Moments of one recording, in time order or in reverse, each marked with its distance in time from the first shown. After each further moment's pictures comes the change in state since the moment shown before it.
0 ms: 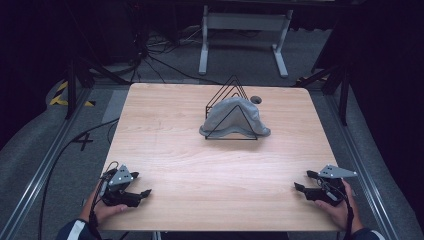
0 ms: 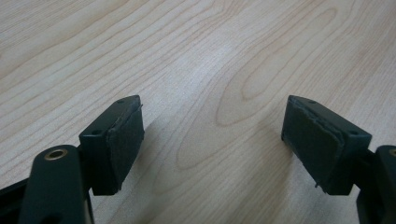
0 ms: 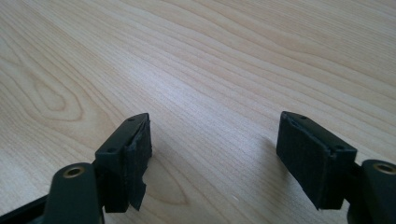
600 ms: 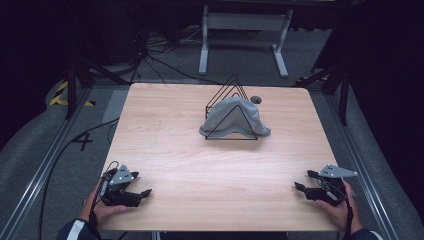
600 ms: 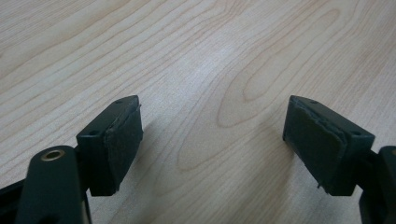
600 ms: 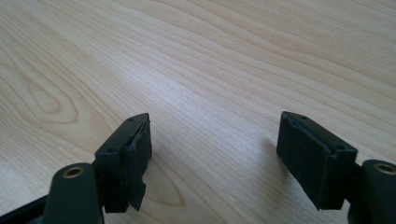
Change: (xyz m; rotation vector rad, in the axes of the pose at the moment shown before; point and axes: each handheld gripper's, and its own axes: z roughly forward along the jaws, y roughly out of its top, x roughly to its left) left arm -0.001 0.000 0.001 0.000 -0.002 -0.022; right arm -0.001 0.000 0.000 0.004 -0.011 0.011
